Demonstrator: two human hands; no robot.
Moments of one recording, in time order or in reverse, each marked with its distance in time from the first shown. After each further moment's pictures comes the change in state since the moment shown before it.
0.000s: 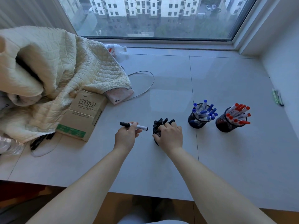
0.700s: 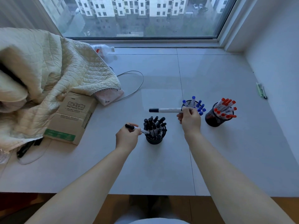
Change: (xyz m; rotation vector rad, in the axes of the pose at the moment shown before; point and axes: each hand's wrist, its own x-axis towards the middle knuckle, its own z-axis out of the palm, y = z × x) left_hand -0.008 -0.005 0.026 0.340 -0.039 0.029; right_hand 0.009 0.061 -0.068 1.321 0.308 0.684
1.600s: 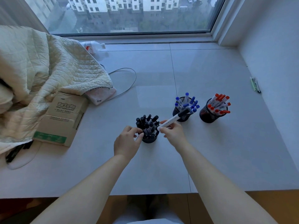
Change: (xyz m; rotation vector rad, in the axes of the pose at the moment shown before) left_hand 0.001 -0.028 0.025 0.567 -0.005 0.400; right_hand -0.017 0.041 -0.007 -0.249 -0.364 0.053
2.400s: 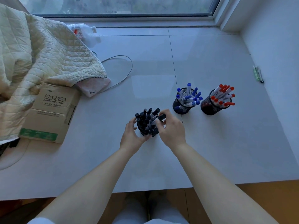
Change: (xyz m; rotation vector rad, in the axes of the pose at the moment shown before) left_hand 0.019 -0.018 0.042 -0.427 -0.211 -0.177; right_hand 0.000 0.007 0.020 -0.642 0.206 -0.449
